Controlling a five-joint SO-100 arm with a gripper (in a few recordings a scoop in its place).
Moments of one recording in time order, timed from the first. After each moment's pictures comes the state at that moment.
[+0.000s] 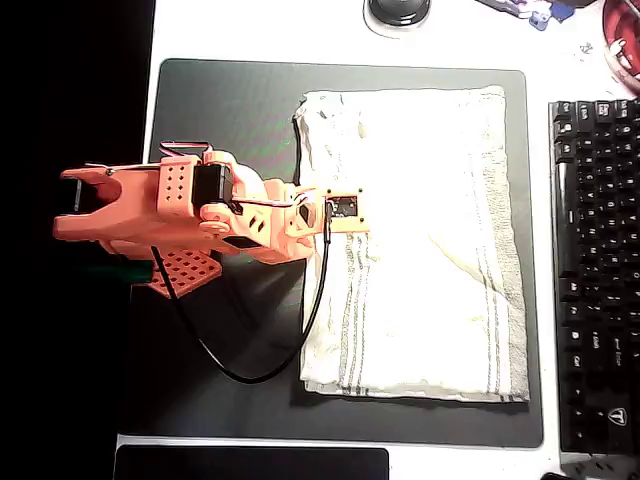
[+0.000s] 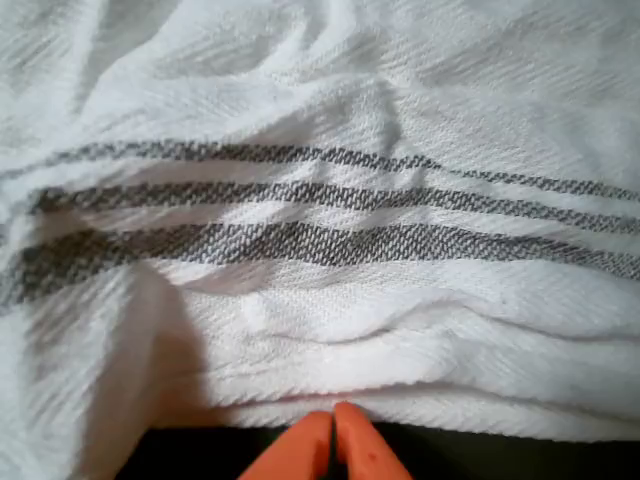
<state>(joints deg) 0.2 191.3 179.7 78.4 -92.4</state>
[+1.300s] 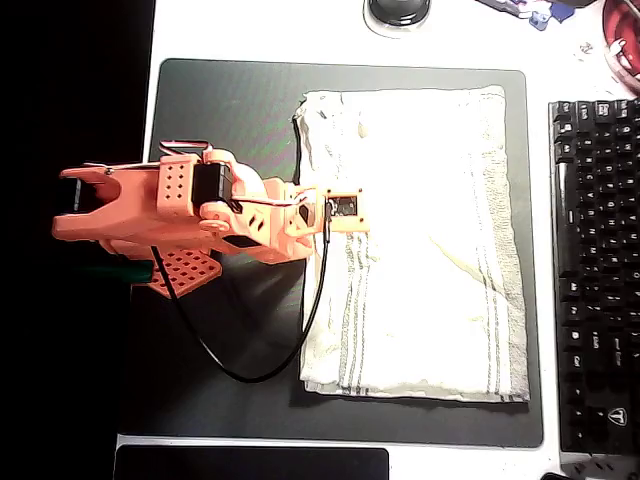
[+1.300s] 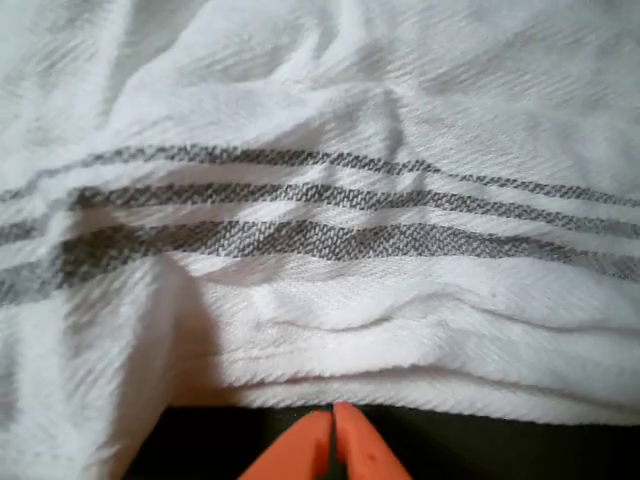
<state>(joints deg) -1.0 186.1 173.7 79.6 -92.0</state>
